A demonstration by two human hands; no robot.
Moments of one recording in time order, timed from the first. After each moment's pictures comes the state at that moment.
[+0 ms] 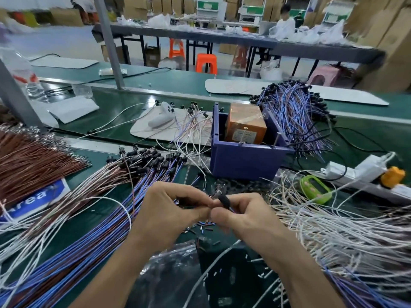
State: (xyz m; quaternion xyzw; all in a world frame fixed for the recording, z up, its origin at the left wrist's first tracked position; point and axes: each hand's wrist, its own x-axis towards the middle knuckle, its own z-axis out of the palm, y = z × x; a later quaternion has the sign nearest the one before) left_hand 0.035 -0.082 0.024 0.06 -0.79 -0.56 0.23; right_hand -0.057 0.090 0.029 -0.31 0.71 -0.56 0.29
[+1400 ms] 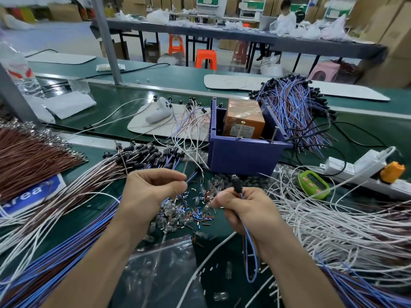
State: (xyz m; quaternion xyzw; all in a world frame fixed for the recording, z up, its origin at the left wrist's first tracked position) left_hand 0.030 -0.100 0.023 0.21 -0.67 -0.67 0.24; right_hand -0.063 0.083 0.016 -0.16 0.67 -0.65 0.31
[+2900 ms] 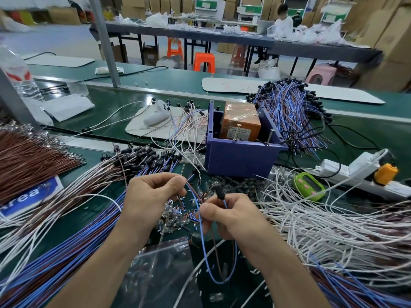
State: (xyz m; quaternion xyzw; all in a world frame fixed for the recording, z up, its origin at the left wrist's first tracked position) left_hand 0.028 -0.090 0.020 0.22 -0.67 -0.66 0.26; right_hand -0.049 0.081 0.027 -0.20 0.66 -0.62 0.37
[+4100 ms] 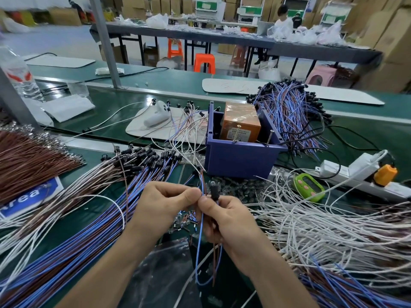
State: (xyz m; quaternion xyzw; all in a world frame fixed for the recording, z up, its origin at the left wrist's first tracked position) left_hand 0.029 -0.076 0.022 0.14 -0.68 -0.69 0.20; right_hand -0.037 0.067 0.019 -0.17 0.62 -0.67 0.36
